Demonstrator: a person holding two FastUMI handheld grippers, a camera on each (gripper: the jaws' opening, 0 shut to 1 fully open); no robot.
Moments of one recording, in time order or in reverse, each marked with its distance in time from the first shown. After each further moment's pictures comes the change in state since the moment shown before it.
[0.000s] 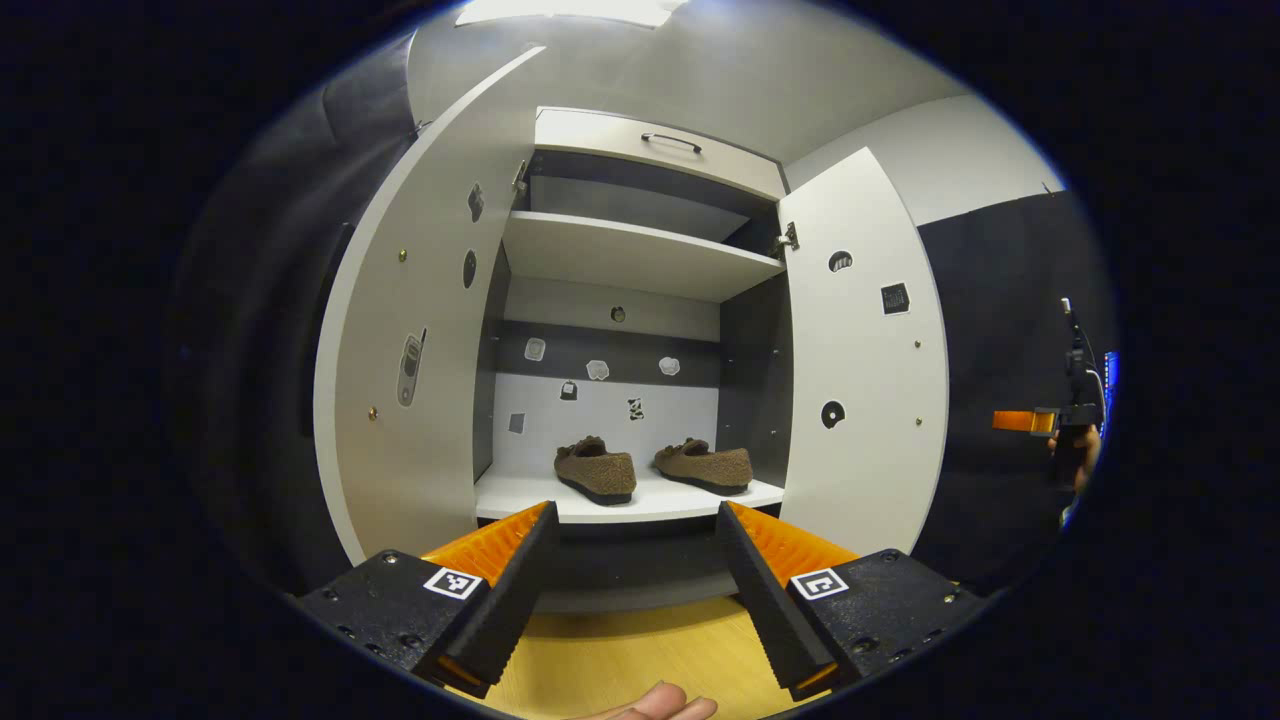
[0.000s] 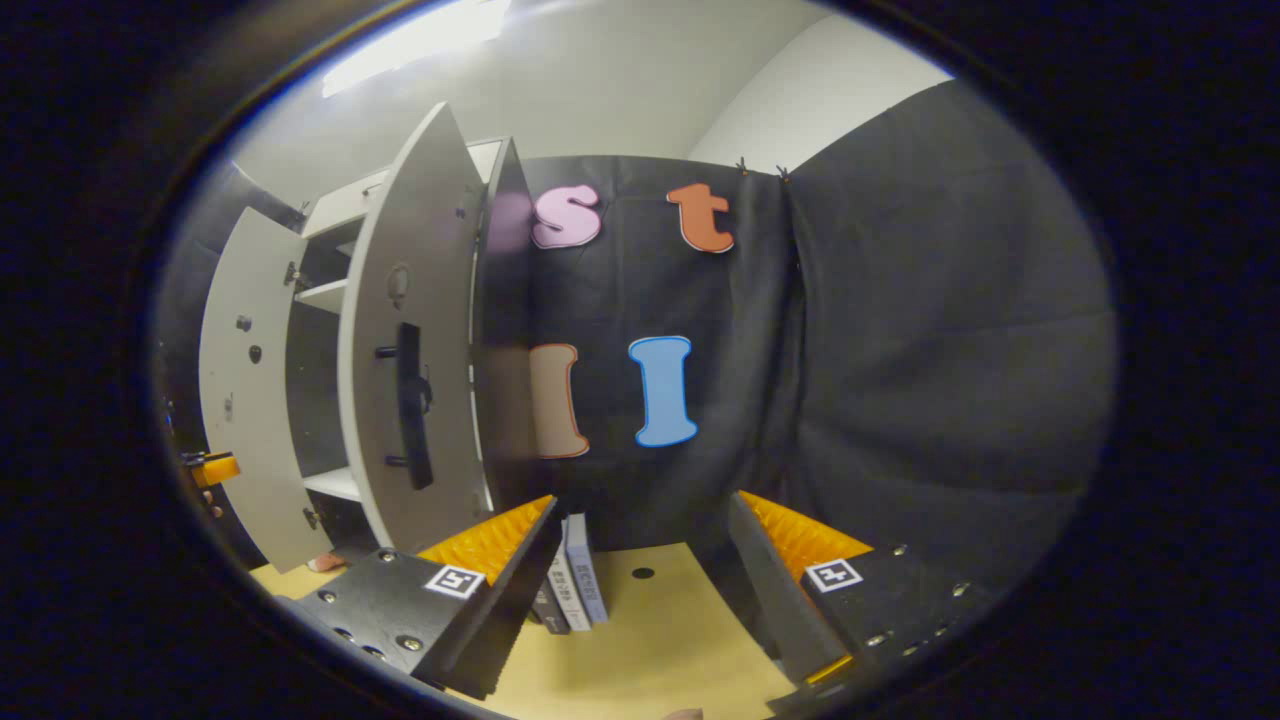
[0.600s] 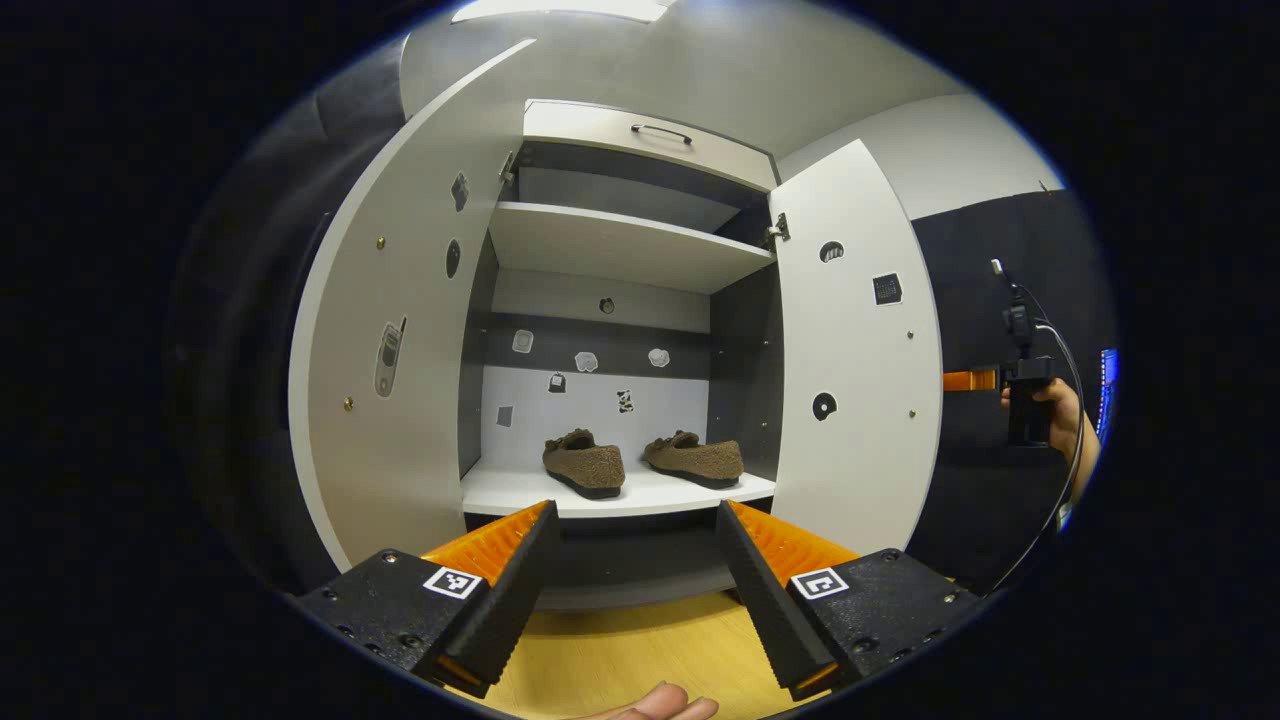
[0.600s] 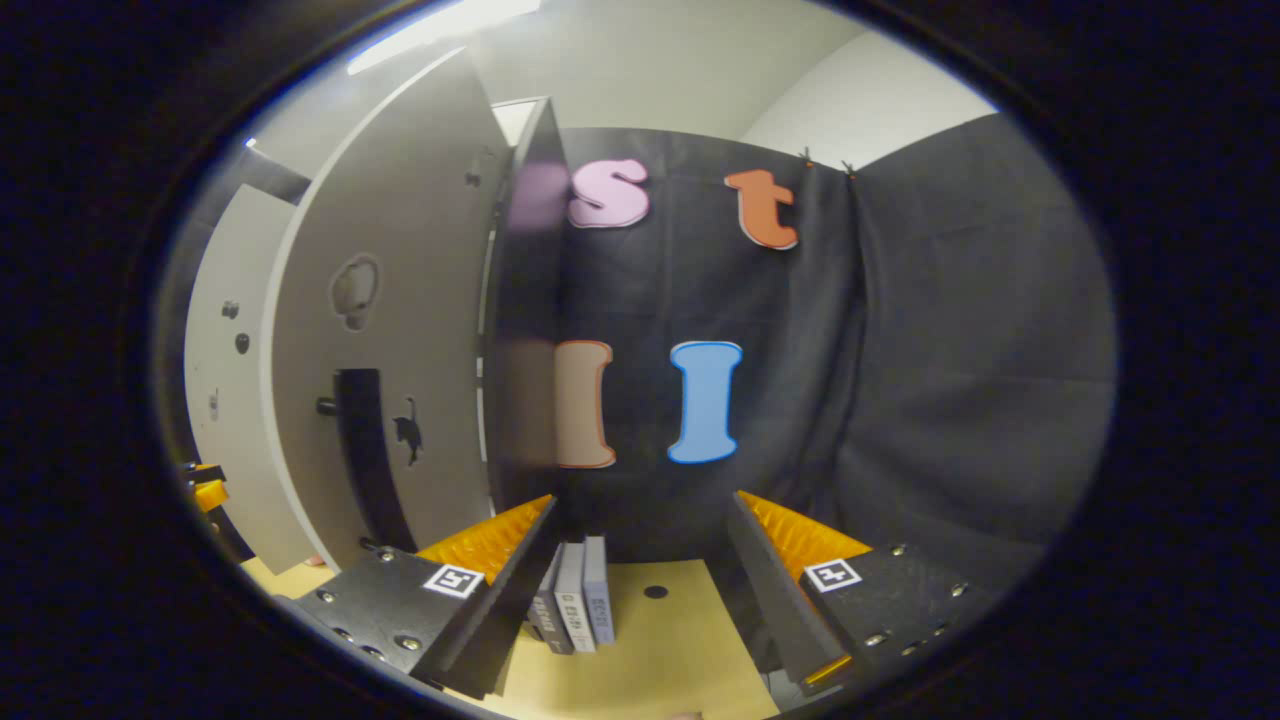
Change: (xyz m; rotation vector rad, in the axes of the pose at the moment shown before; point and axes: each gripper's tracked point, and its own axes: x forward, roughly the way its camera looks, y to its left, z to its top) left arm 0.011 -0.006 -0.011 0.001 0.035 -0.025; right arm 0.084 0.106 0.033 -0.079 0.062 0.156
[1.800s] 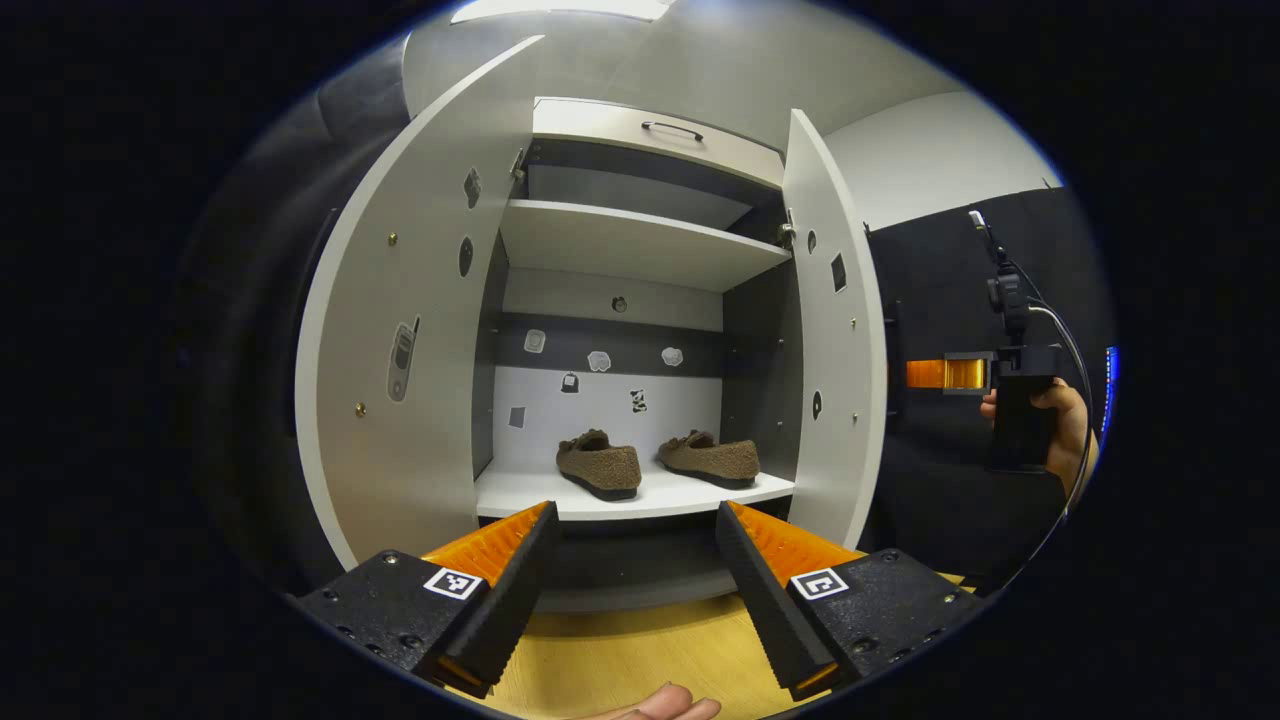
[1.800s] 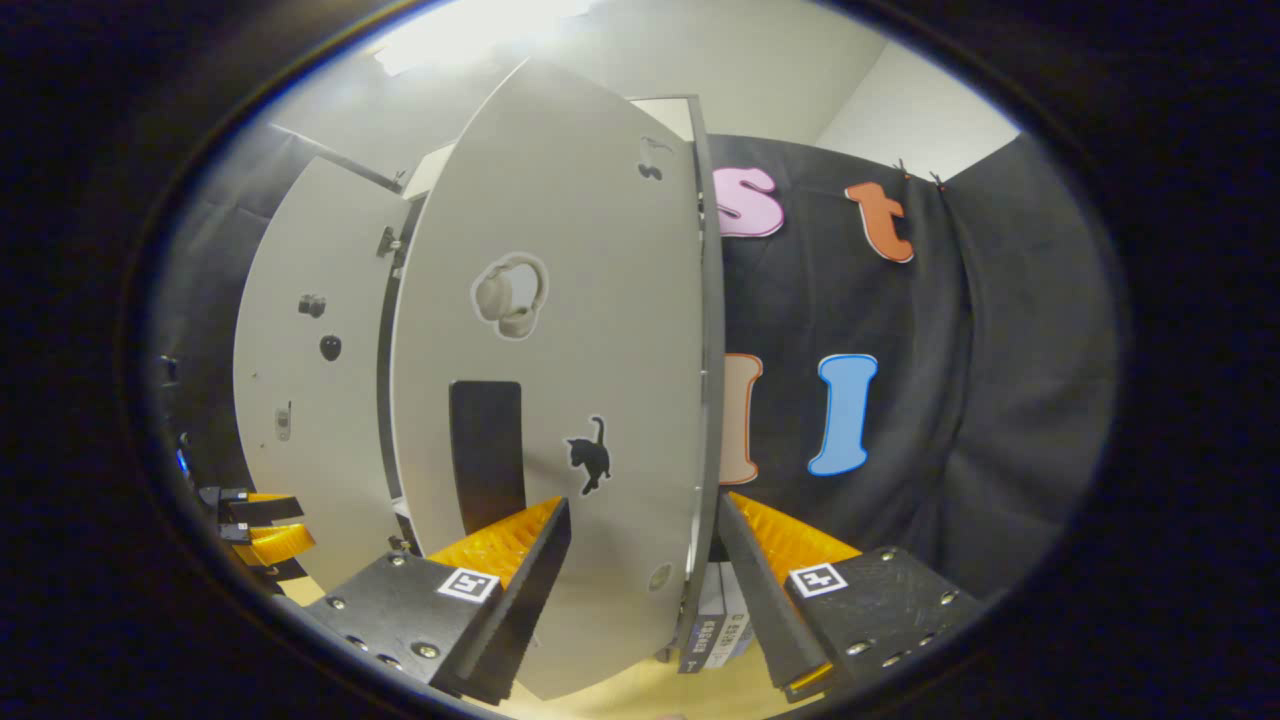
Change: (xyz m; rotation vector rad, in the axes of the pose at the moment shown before) left arm 0.003 0.018 0.002 0.010 -0.002 0.028; right arm 0.012 0.185 -0.003 -0.006 -0.038 0.160
